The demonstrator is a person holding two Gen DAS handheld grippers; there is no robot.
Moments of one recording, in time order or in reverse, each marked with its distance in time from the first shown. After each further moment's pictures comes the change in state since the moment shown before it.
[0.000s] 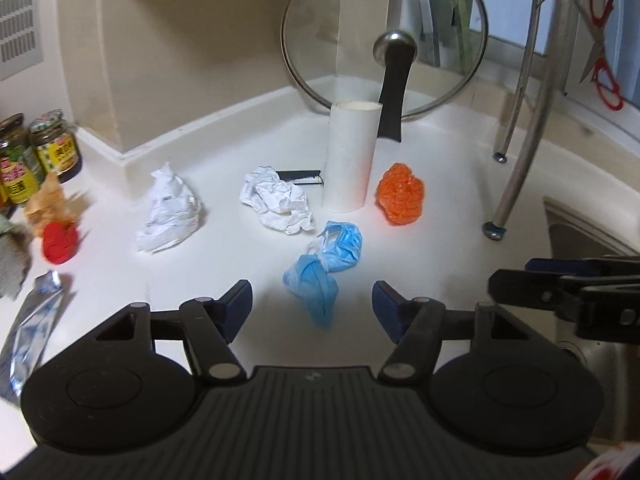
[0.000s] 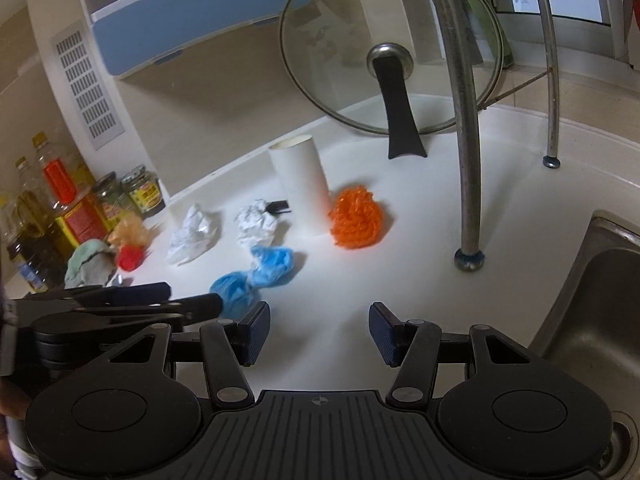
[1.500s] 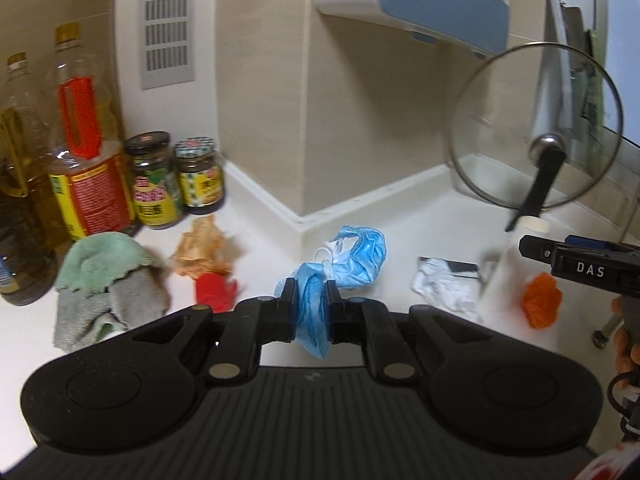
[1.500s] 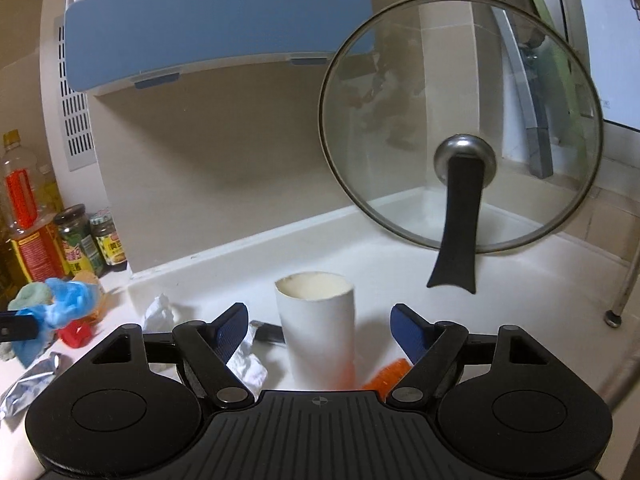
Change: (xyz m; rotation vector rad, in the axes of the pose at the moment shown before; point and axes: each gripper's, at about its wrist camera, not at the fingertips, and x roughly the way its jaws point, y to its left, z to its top) left arm -0.037 0.106 0.036 -0.207 -0.135 0.278; right arm 0.111 0.035 0.084 -0.210 -0.178 -0.050
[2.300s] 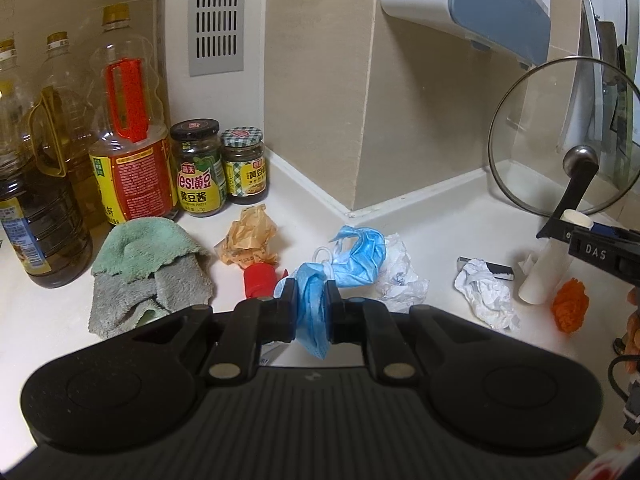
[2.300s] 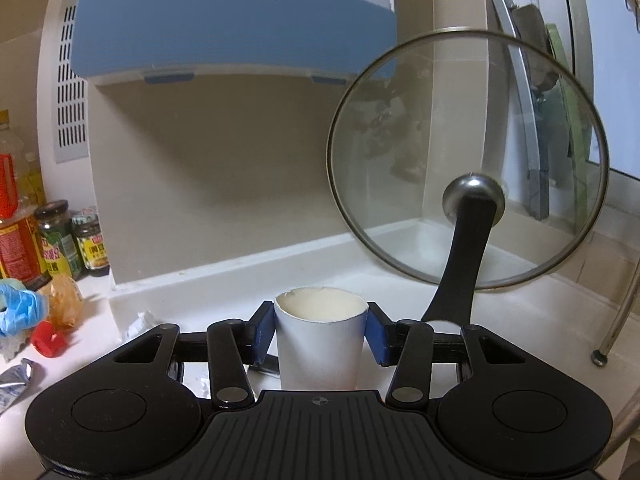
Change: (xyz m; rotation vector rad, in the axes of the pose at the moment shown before) left arm -0.010 0.028 -0.005 -0.051 0.008 0.060; right arm 0.009 0.026 0.009 -0.085 -0.057 -0.078
